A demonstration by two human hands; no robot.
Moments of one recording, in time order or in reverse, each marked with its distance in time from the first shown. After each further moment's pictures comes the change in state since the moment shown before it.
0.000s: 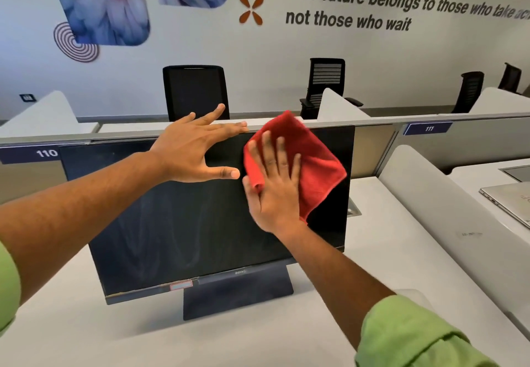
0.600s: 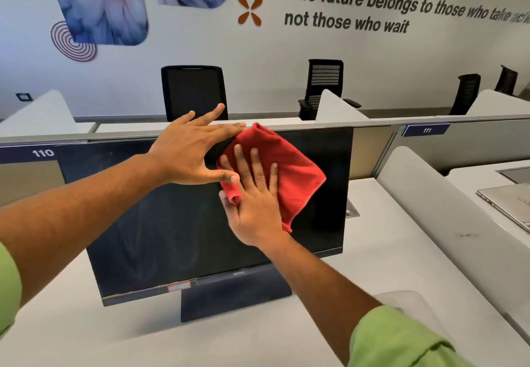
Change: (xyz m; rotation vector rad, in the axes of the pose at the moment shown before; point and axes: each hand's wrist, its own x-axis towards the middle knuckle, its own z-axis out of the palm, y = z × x) left_hand 0.001 0.000 0.003 0.045 0.033 0.015; right_hand -0.014 -0.035 0.010 0.079 -0.082 -0.077
